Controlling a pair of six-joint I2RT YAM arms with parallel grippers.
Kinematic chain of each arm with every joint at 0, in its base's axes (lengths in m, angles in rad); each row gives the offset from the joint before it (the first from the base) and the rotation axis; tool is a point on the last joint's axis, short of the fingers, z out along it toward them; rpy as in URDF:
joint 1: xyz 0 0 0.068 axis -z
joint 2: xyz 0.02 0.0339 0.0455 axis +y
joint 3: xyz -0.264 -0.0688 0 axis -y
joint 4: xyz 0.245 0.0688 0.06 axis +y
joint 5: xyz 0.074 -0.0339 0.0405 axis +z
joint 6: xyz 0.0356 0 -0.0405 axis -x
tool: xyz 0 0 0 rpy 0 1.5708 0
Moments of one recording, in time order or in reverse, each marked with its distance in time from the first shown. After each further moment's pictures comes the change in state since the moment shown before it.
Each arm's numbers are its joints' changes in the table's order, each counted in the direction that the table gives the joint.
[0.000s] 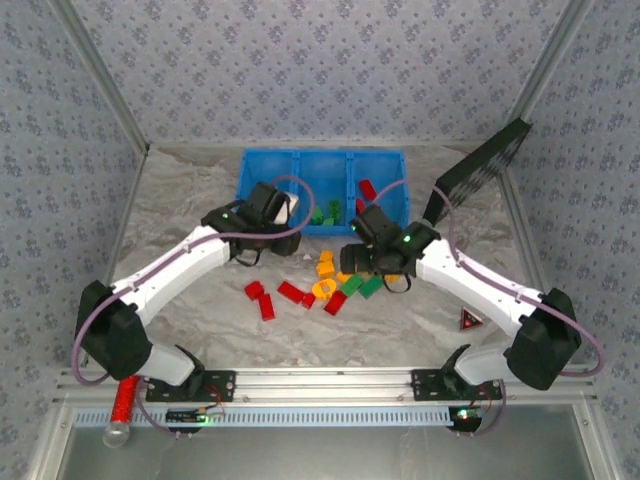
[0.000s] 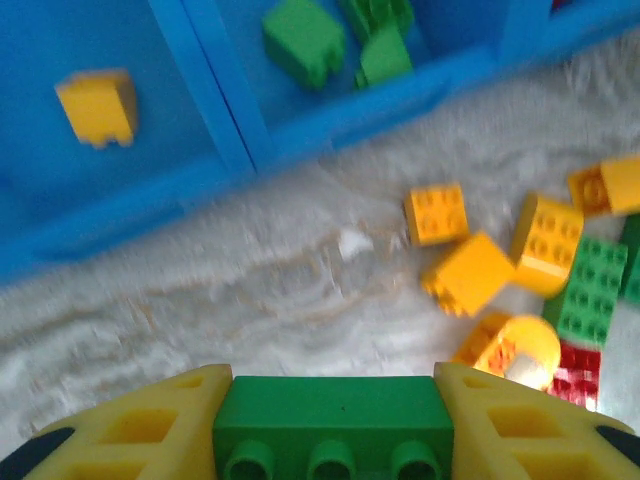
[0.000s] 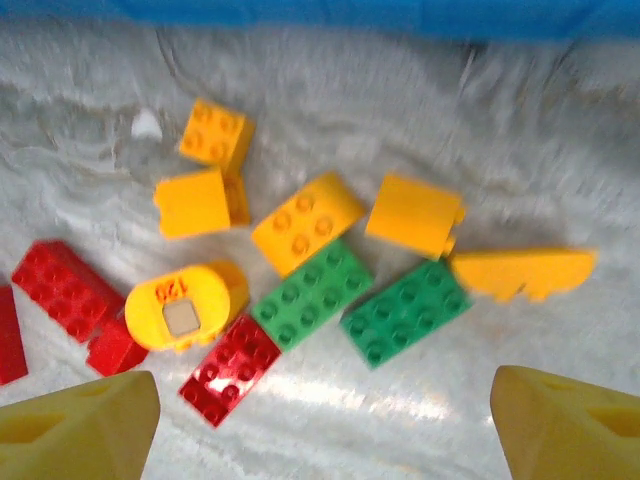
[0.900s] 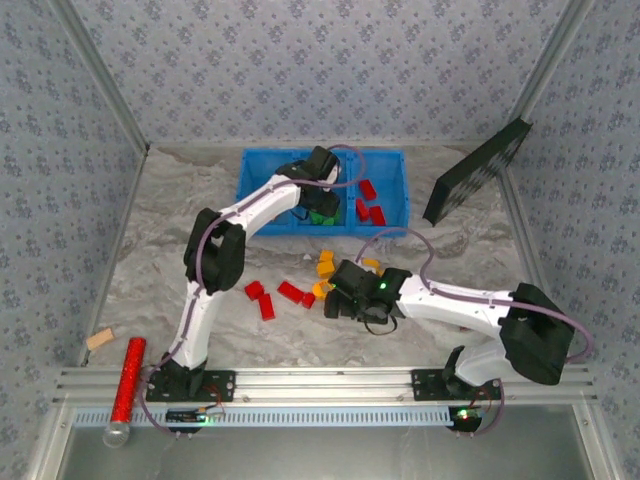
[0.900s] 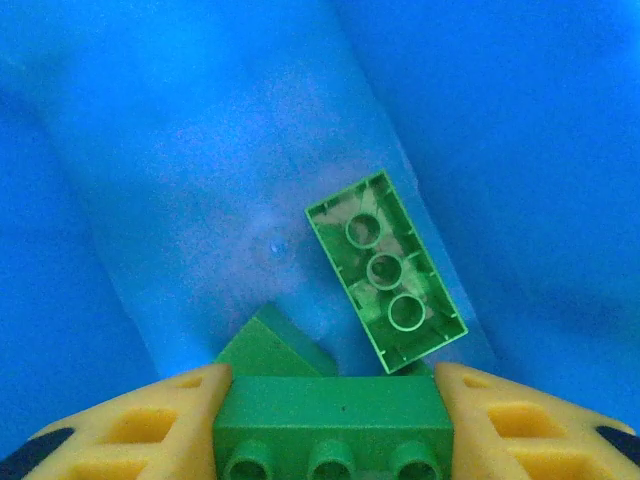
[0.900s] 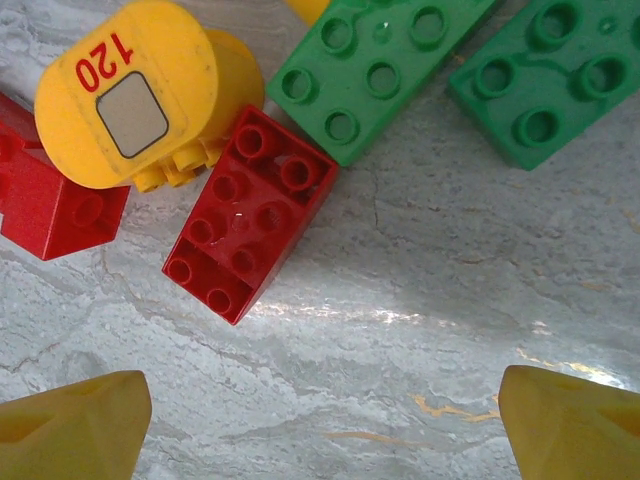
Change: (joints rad) left arm -0.028 0.794 0.723 0.039 0.001 -0.041; right arm -0.239 0.026 -0.282 -0.232 0.061 -0.356
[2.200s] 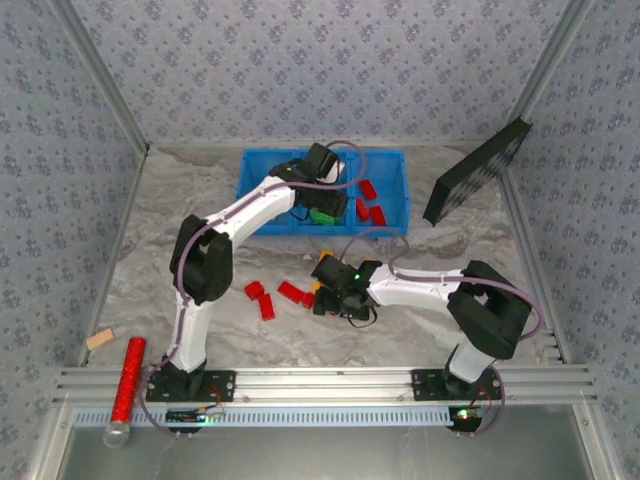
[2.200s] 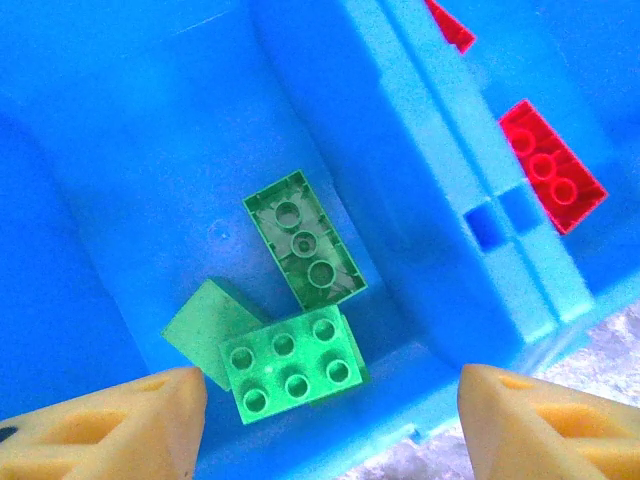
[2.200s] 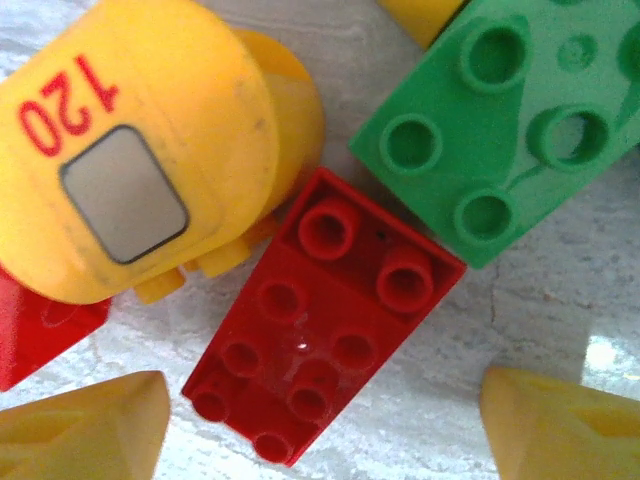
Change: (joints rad) left arm 0.033 -0.164 -0.101 -0.031 -0.043 0.013; right arm 0.031 0.251 0.099 -0.079 0.060 0.012
